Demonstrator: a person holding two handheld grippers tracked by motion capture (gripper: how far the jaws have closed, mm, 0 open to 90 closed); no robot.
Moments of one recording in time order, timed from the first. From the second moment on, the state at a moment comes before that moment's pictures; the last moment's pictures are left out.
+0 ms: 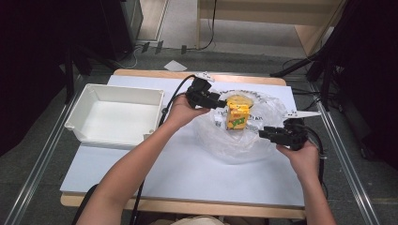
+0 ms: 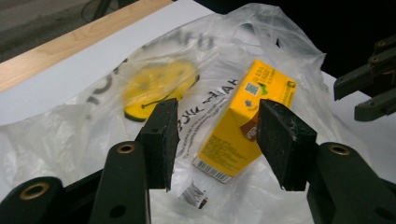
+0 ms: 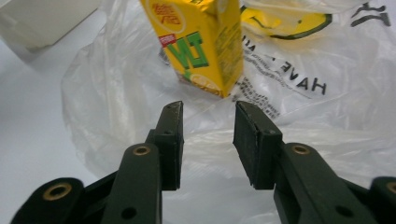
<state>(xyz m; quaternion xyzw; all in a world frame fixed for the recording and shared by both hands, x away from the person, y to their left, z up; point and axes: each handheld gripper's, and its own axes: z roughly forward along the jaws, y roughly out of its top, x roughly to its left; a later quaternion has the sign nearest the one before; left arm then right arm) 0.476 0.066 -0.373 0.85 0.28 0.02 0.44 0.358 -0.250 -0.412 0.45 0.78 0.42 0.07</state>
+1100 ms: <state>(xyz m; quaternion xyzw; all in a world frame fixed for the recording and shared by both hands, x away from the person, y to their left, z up) 0.493 0.027 -0.387 0.89 0.18 -0.03 0.42 0.313 -0.231 -0.433 0.43 0.80 0.42 0.05</state>
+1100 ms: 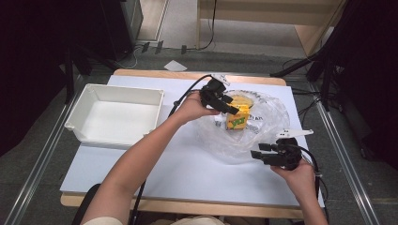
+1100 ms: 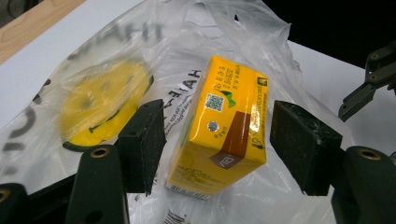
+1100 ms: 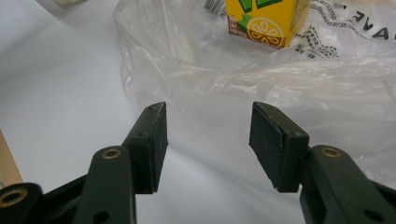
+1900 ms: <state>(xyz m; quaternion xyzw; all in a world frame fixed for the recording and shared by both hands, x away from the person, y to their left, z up) 0.493 0.004 -0.413 0.90 0.16 -0.04 0.40 0.309 -0.229 -0.437 0.42 0.80 0.42 0.04</state>
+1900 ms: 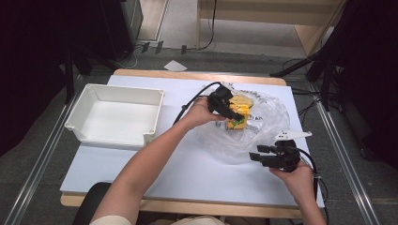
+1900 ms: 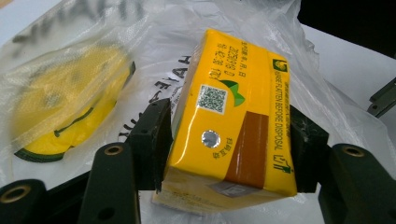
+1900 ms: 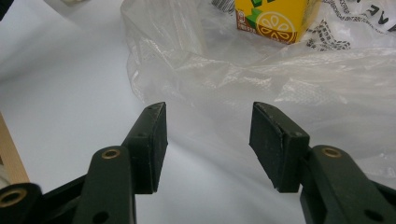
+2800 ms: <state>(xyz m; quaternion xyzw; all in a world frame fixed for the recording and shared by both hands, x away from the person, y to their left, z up) 0.488 0.000 -0.392 0.91 0.18 -0.01 0.37 0.309 -0.230 -0.437 0.42 0.80 0.43 0.04</state>
